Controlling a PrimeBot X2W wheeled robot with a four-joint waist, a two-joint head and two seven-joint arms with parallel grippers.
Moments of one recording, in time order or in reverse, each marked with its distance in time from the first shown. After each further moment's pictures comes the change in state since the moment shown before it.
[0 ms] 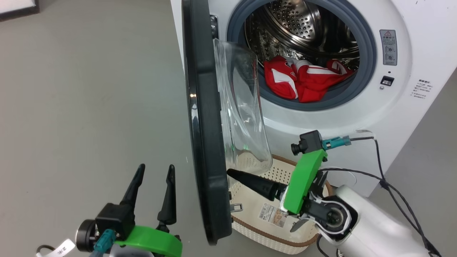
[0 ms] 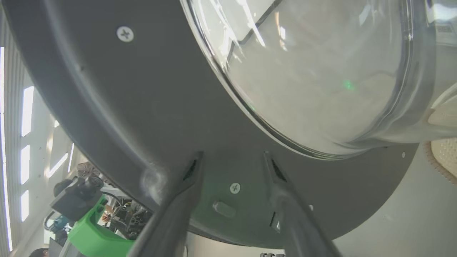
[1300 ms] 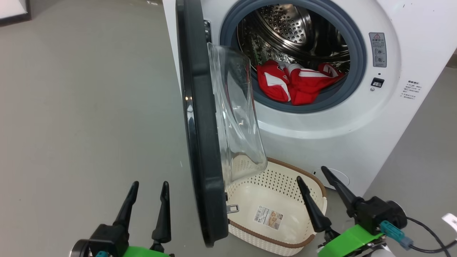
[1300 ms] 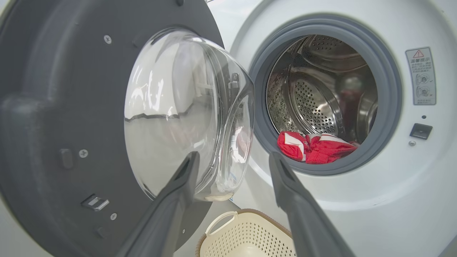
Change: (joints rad) left arm 0.103 0.029 0.002 -0.072 -0.013 0.025 -0.019; right arm 0.477 0.133 -0.521 -0.158 -1.375 0.001 -0.584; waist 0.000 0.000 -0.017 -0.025
